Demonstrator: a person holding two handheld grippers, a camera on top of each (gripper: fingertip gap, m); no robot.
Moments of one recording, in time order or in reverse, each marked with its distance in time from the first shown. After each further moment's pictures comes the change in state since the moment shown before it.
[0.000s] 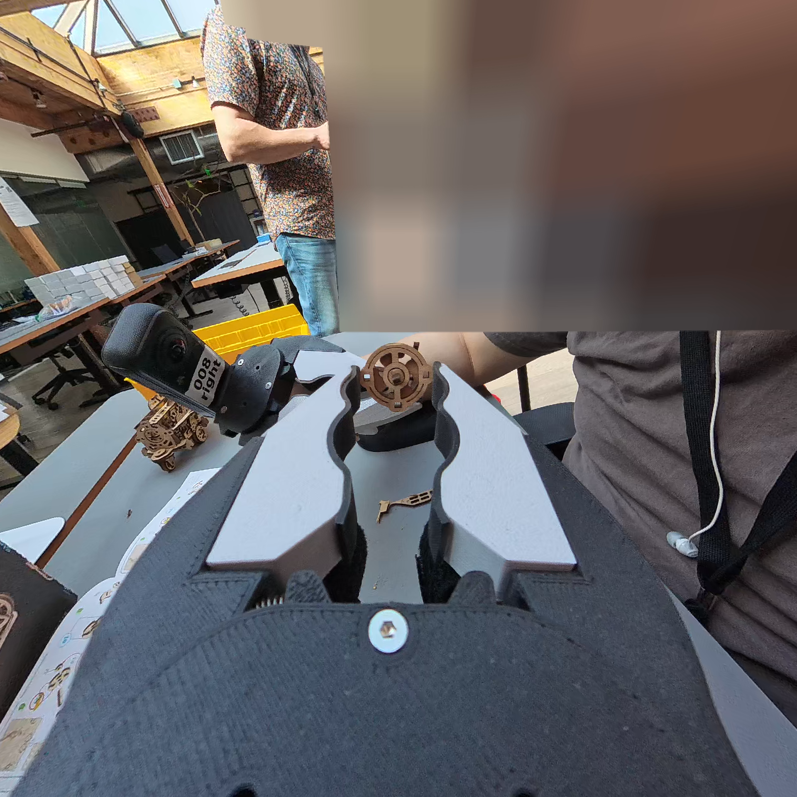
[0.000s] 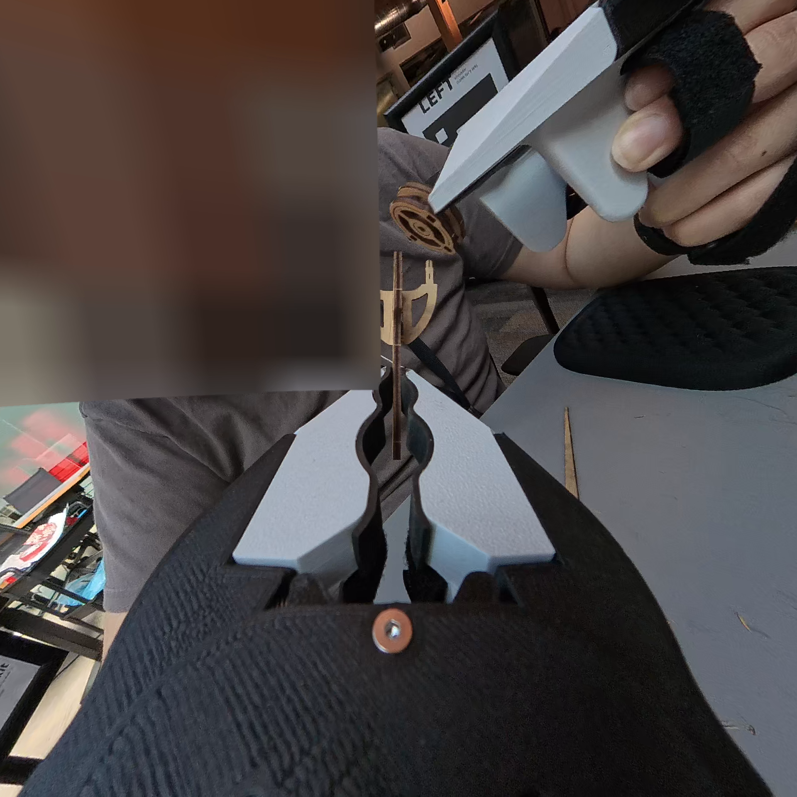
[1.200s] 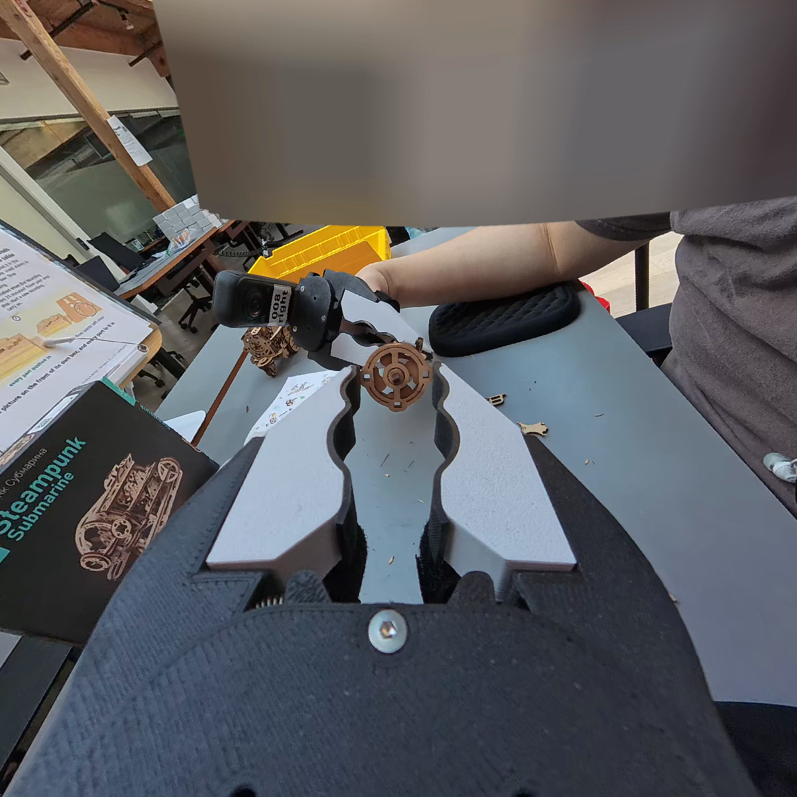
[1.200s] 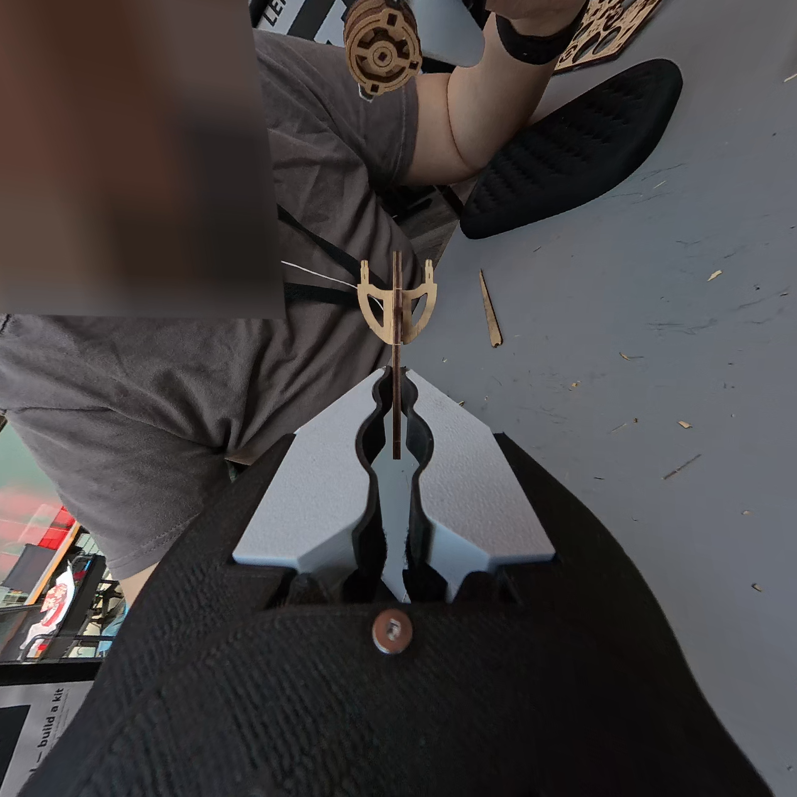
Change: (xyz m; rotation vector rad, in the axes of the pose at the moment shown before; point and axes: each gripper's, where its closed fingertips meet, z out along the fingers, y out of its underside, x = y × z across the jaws) left arm -0.021 0.044 -0.030 -0.248 -0.220 0.156; right arm 0.034 0.056 -0.062 -0.112 0.240 0.216
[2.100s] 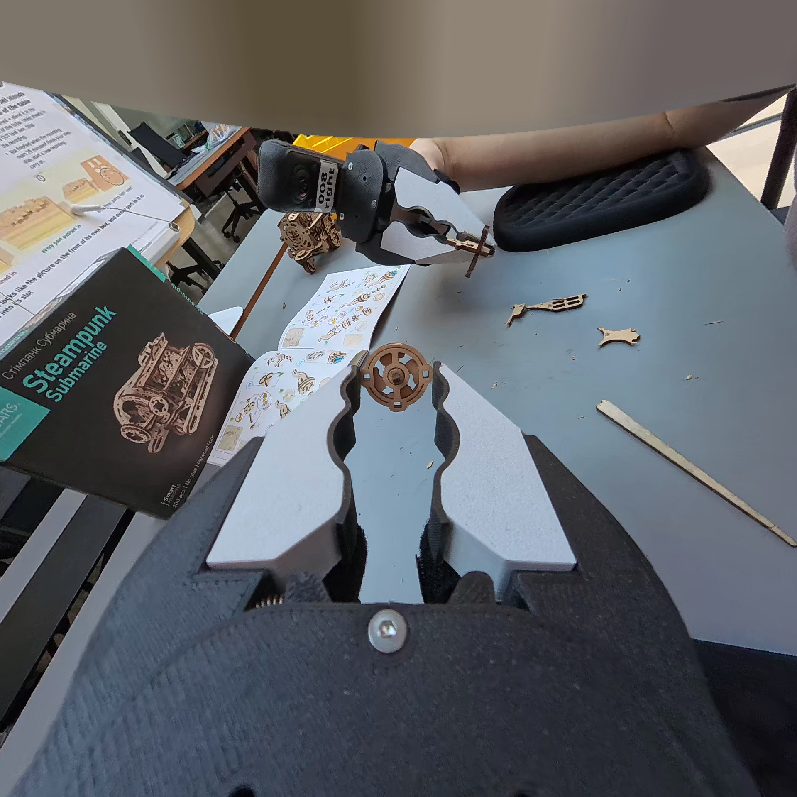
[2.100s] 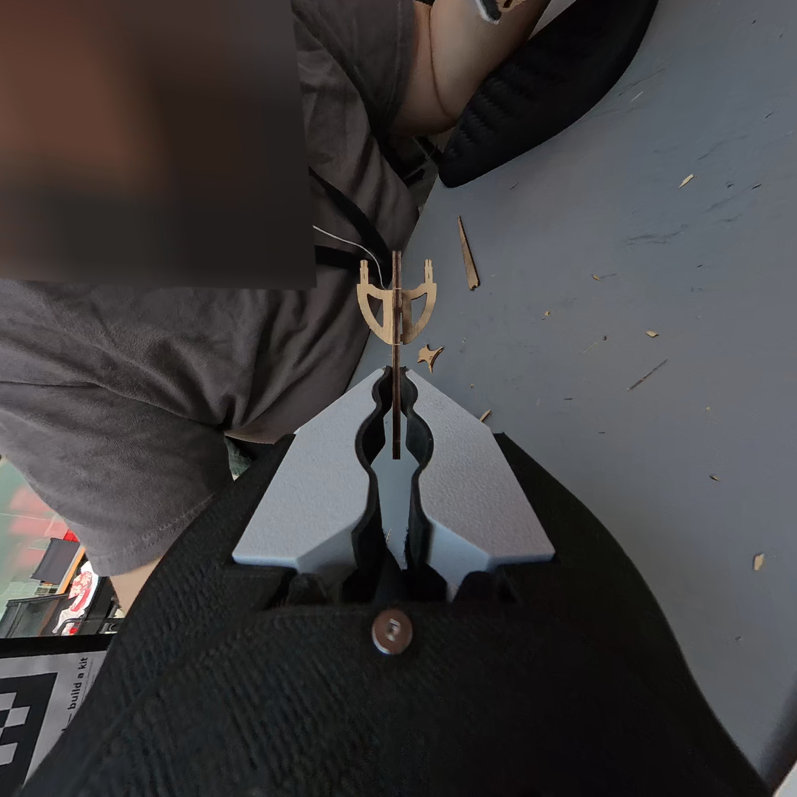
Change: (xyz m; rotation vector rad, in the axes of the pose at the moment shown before) left arm -0.027 0.076 -0.005 -0.207 -0.139 -0.012; right arm 0.018 0.030 -0.017 -0.050 0.015 0.053
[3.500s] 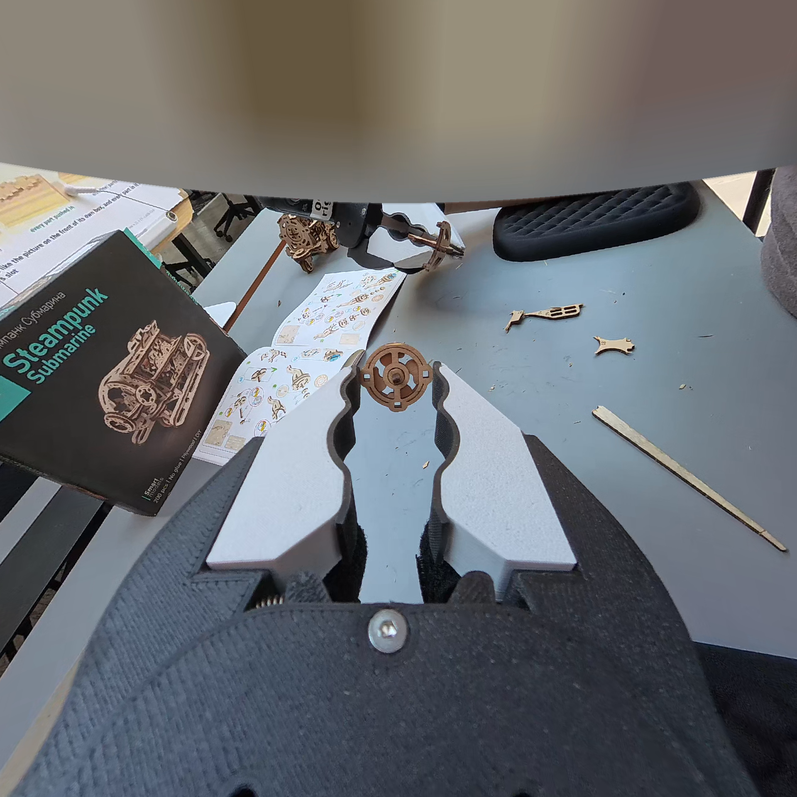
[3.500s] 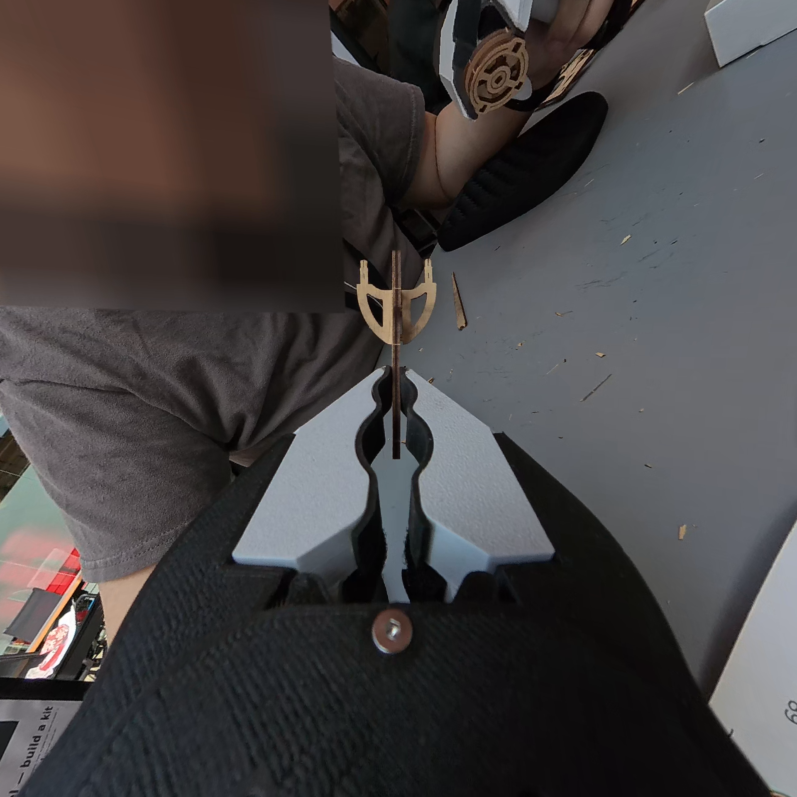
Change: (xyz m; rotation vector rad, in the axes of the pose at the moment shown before) left arm -0.004 0.004 -0.001 0.027 0.012 -0.059; right arm 0.008 -0.014 -0.022 0.170 -0.041 -0.018
